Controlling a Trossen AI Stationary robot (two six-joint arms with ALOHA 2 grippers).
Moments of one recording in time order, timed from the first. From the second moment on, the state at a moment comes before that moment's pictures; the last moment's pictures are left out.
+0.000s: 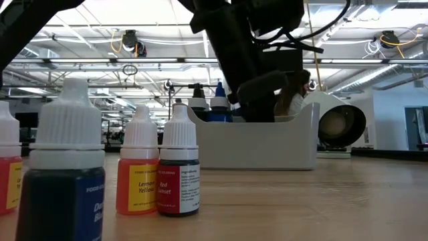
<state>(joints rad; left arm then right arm) -0.11 2.29 1.86 -0.68 -0.18 0.00 0.87 1.28 0.41 1.00 0.47 -0.33</state>
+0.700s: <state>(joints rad) -0.12 2.29 1.89 -0.69 -0.18 0.09 0.87 1.28 0.41 1.00 0.47 -0.33</state>
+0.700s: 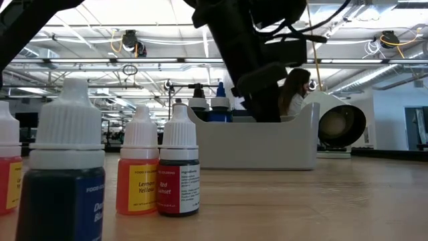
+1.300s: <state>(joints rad) -0.24 1.94 2.31 -1.54 -0.19 0.09 0.87 1.28 0.41 0.97 0.47 -0.30</state>
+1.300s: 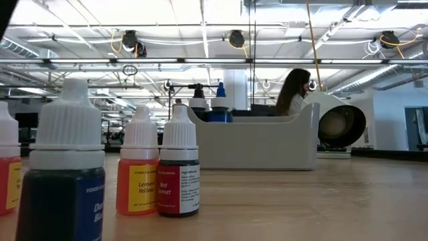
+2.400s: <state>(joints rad) -0.52 0.89 0.12 0.65 -0.41 0.02 0.78 1.28 0.41 0.91 0.47 -0.23</state>
